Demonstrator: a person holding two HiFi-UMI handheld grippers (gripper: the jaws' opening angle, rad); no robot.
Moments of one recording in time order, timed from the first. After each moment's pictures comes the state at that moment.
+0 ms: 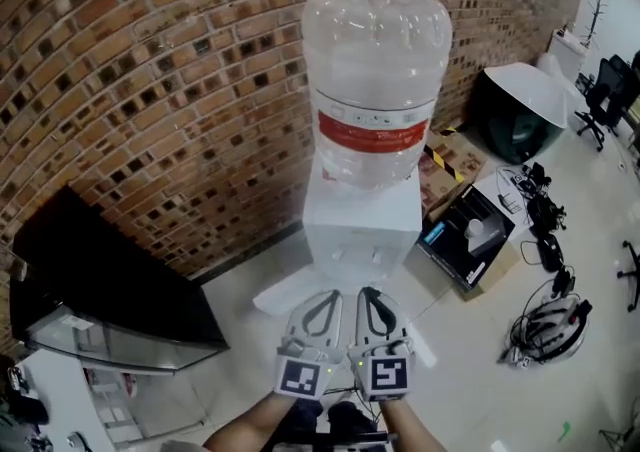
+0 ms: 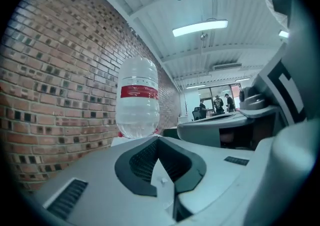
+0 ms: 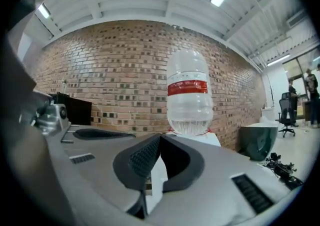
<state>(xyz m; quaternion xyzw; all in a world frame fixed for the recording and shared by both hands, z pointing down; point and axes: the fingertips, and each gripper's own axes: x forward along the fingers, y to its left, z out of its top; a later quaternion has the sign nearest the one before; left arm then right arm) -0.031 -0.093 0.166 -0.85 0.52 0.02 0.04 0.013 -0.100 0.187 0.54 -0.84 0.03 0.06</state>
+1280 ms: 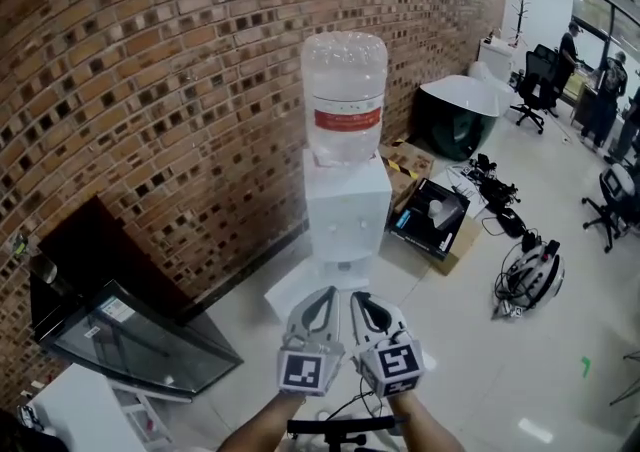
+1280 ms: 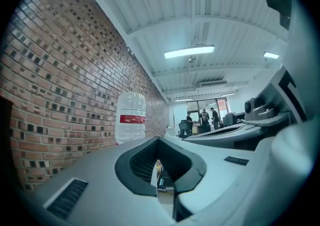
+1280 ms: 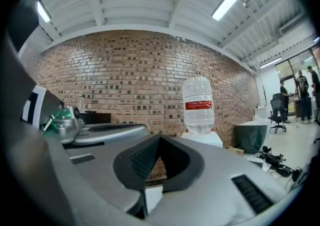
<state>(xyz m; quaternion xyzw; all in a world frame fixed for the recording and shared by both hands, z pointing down) -0.105 0.112 0.078 -0.88 0.45 0.09 0.06 -0.071 0.122 0.113 0.56 -0.83 0.06 0.02</state>
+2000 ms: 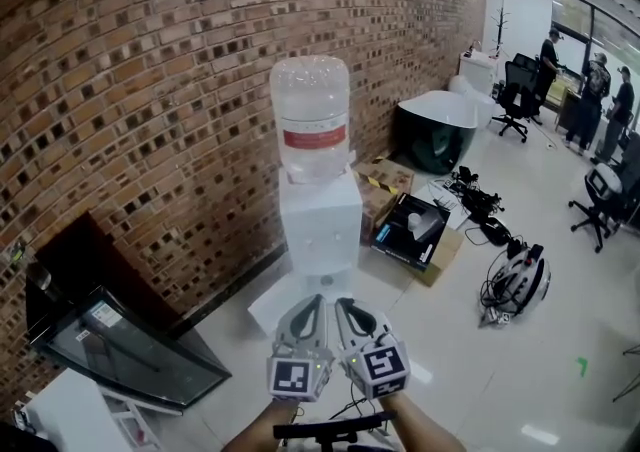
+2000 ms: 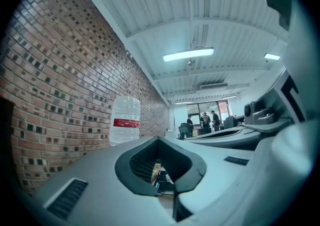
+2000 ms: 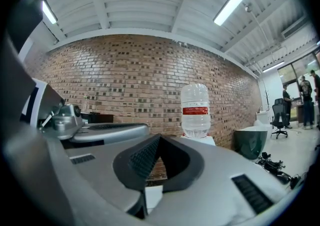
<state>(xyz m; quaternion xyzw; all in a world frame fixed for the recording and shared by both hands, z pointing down) -0.063 0.145 0.057 -0.88 0.46 0.11 0.07 -0.031 0.151 0.094 0.55 -0.83 0.03 0.02</state>
